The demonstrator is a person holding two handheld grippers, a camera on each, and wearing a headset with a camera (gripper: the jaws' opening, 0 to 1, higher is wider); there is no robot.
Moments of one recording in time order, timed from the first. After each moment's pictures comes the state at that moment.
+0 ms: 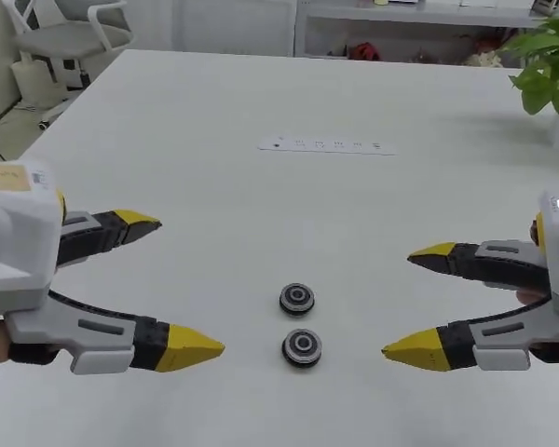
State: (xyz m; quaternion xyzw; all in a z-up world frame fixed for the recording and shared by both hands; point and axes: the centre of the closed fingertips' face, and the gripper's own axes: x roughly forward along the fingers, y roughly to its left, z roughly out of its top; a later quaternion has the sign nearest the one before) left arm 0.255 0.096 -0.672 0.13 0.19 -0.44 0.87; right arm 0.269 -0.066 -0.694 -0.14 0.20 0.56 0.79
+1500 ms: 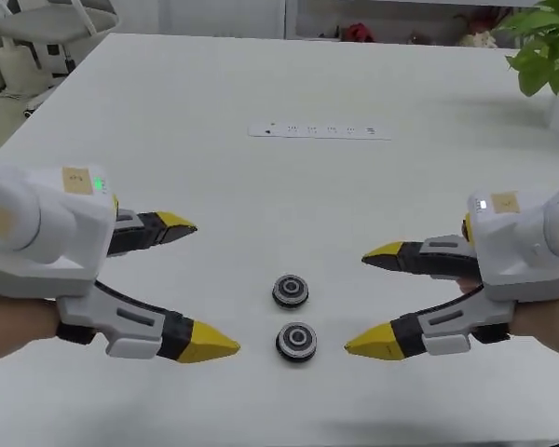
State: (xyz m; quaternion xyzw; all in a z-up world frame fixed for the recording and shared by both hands) left arm 0.275 0.067 -0.710 0.16 0.20 -0.51 0.82; right arm 0.286 -0.039 -0.739 -0.14 0.21 0.60 0.76
